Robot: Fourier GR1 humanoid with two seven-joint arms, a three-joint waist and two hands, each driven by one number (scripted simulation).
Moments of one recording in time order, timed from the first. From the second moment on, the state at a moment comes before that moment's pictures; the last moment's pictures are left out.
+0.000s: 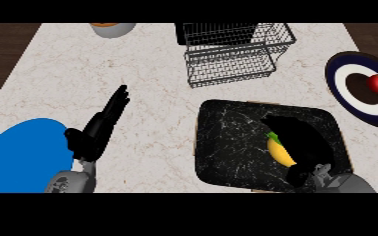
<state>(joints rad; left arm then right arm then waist) -0.10 0.13 -0.09 -1.36 0.04 -0.09 -0.09 -0.13 -0.46 0.43 -1.64 0.89 0.44 0.36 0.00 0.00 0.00</state>
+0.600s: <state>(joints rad) -0.11 0.11 -0.07 -1.39 0.02 -0.09 -0.06 -0.11 -0.40 0.36 -1.62 0.93 0.34 0.14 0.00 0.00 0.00</state>
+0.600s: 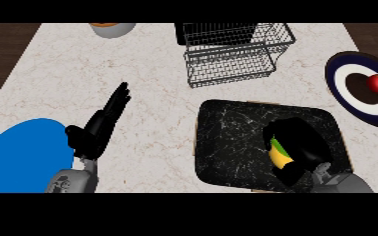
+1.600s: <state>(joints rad) -0.13 0.10 -0.07 -1.35 0.00 -0.11 -0.09 -0.53 -0.72 -0.26 -0.91 0.59 0.35 -0.40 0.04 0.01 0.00</state>
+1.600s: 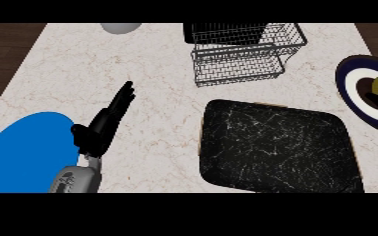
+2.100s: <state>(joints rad) -0.12 0.11 -0.06 -1.39 0.01 -0.12 -0.05 -0.85 -0.73 -0.30 -0.81 0.50 0.48 -0.36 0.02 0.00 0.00</state>
